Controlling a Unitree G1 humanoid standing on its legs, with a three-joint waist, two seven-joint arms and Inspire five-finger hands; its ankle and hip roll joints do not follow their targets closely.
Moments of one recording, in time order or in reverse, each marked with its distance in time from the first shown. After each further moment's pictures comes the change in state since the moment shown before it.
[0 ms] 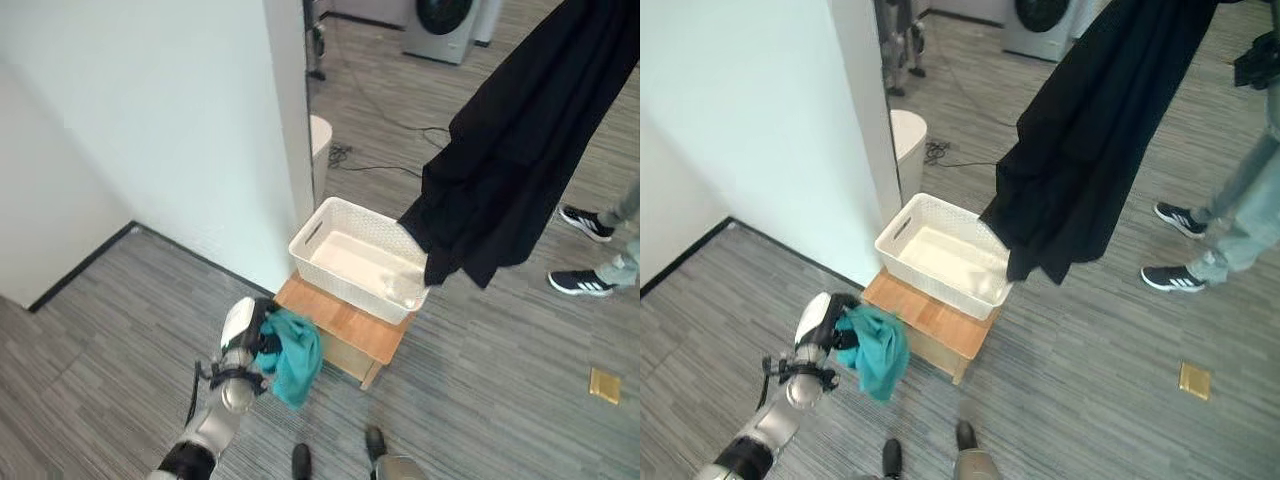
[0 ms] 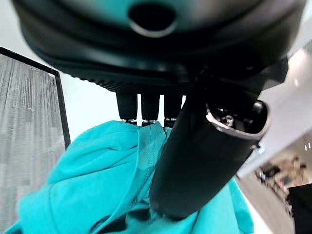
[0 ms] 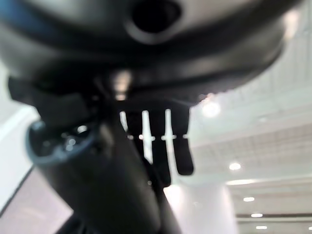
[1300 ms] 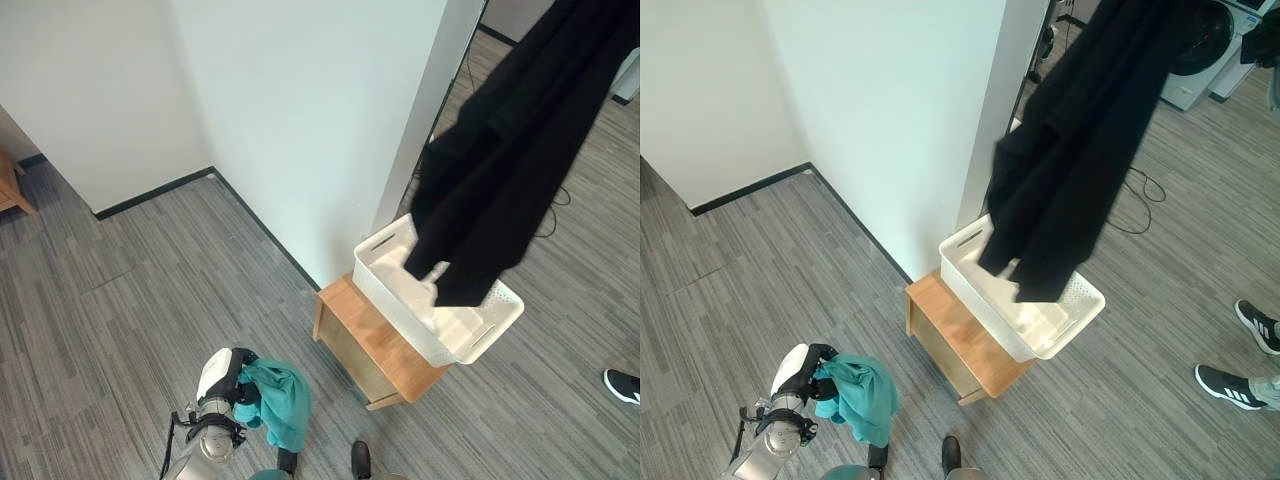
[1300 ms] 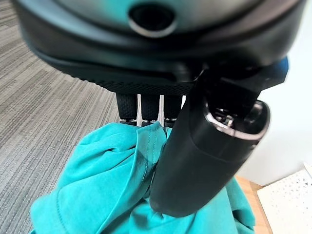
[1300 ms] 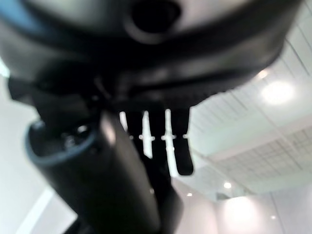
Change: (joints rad) left arm 0.221 0.052 0.048 0.061 -0.028 0.023 -0.002; right arm -0.009 0.052 -0.067 0.041 -0.039 0.031 -0.010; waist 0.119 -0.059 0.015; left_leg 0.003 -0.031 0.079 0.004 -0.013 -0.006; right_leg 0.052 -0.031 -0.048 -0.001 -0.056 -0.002
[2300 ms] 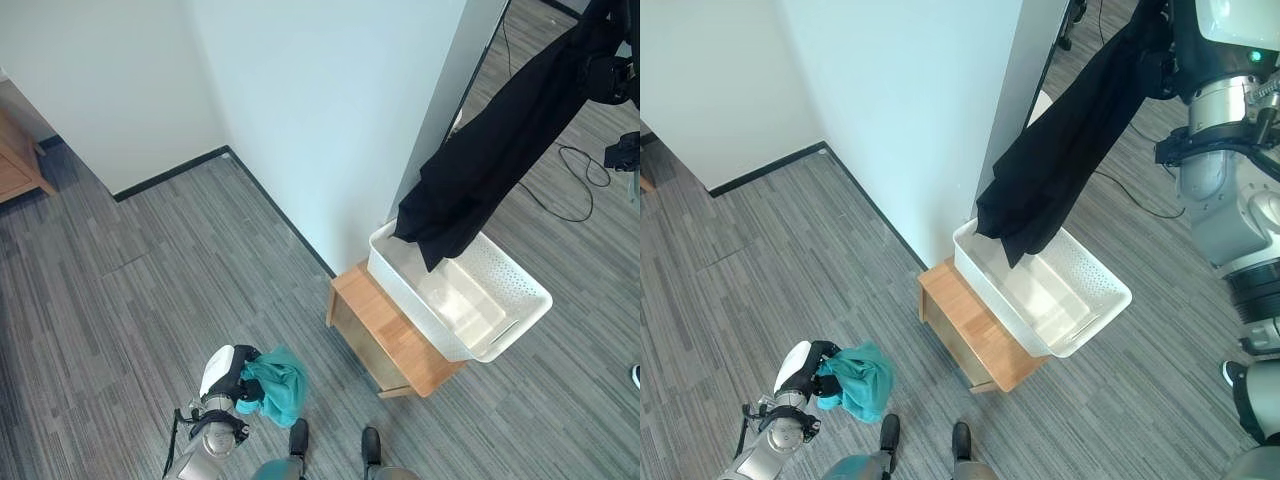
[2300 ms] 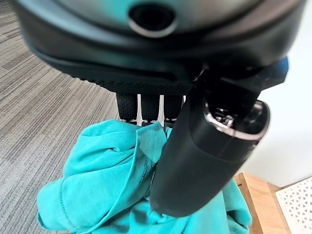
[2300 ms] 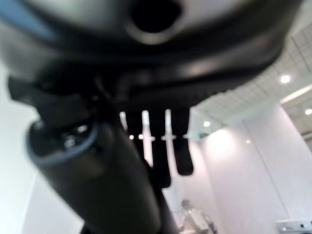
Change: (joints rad) left arm -0.019 -0.011 -0.004 -0.006 -0.011 0.000 -0.002; right arm 0.431 0.177 -0.311 -0.089 -0.007 0.040 -0.001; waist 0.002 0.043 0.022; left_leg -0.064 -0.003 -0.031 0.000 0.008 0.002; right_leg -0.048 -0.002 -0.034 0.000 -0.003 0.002
